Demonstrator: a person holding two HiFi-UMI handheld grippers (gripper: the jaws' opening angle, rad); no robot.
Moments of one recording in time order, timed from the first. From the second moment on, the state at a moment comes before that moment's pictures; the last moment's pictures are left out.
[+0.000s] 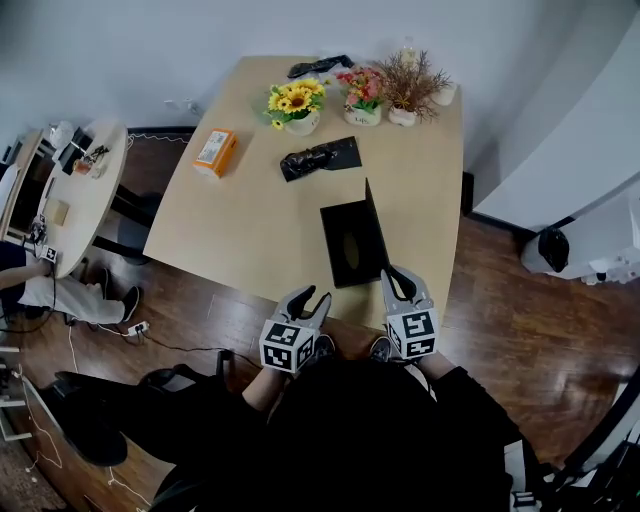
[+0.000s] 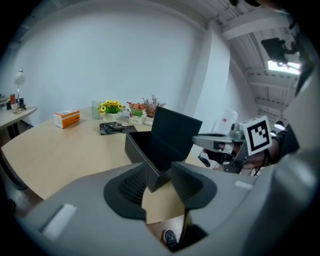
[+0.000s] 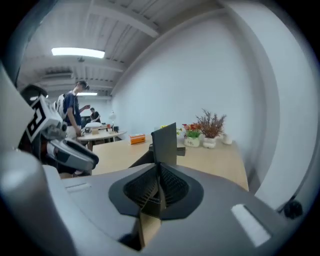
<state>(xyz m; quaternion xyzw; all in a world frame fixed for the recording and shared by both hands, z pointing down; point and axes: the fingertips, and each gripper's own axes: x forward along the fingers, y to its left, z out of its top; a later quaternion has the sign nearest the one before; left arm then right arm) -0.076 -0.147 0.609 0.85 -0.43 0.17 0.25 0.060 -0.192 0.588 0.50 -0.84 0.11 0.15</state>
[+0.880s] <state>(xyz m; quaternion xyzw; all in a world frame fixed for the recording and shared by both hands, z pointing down) -0.086 -0.122 0.609 0.84 -0.44 0.18 0.26 0.141 -0.206 0.657 0.41 -0.62 0.60 -0.28</state>
